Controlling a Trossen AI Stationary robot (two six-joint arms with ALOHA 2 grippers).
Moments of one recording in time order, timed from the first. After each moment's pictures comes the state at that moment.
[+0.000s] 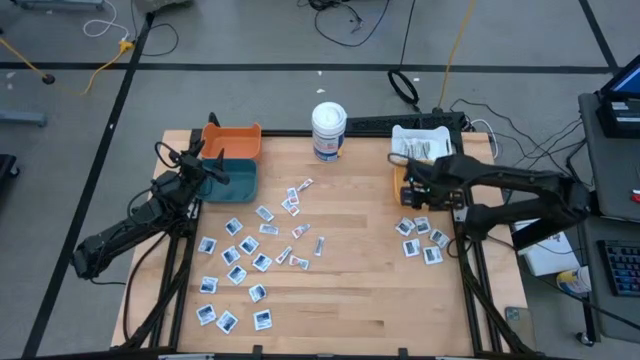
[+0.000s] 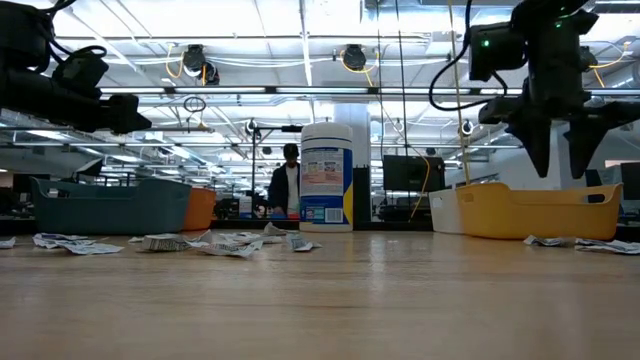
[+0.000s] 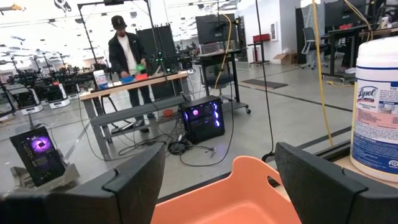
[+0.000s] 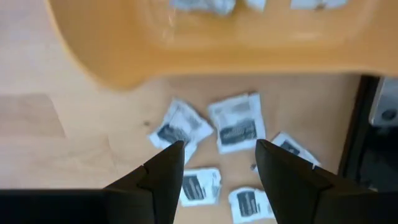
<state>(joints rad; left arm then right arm) 0.60 0.02 0.02 0.08 -0.58 0.21 -0.35 1.13 0.80 -1.20 -0.08 1.27</state>
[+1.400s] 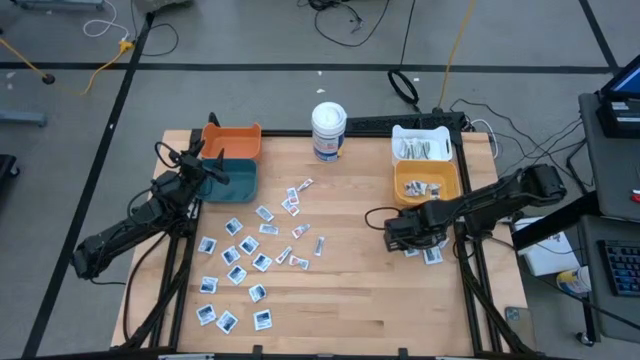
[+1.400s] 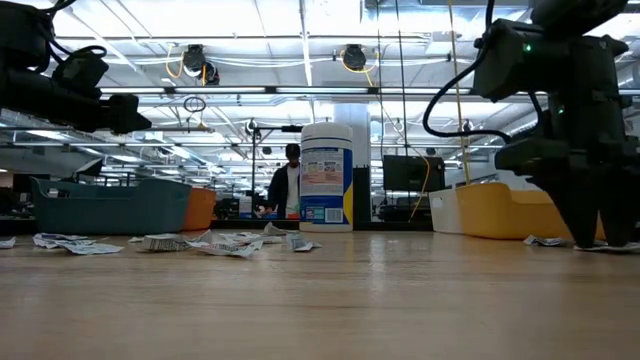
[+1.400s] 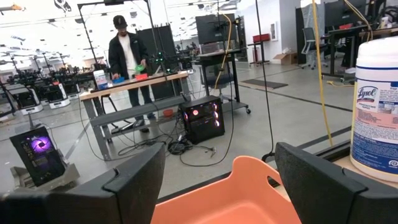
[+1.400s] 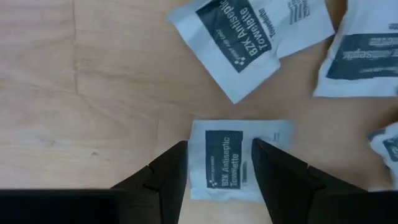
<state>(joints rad) 0.59 0.02 0.02 0.08 -0.58 0.21 0.16 1.39 0.64 -0.78 -0.08 1.53</state>
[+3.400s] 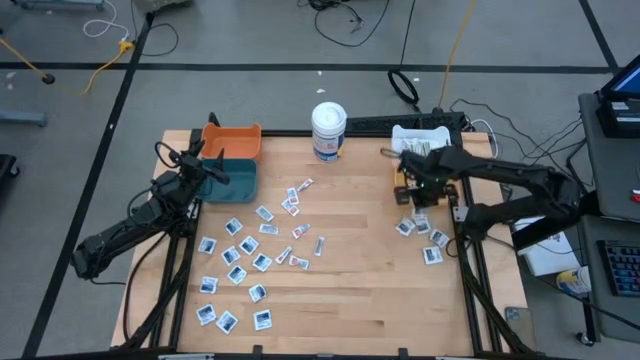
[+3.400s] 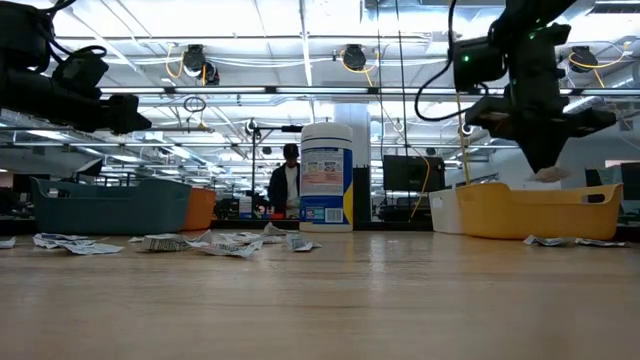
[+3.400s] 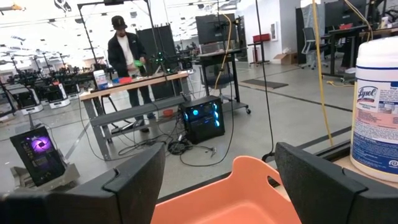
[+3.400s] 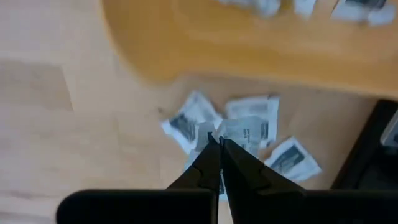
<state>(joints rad) 0.60 0.02 0.02 0.08 -0.58 0.21 -0.48 1.23 0.86 -1.18 -0.18 1.02</state>
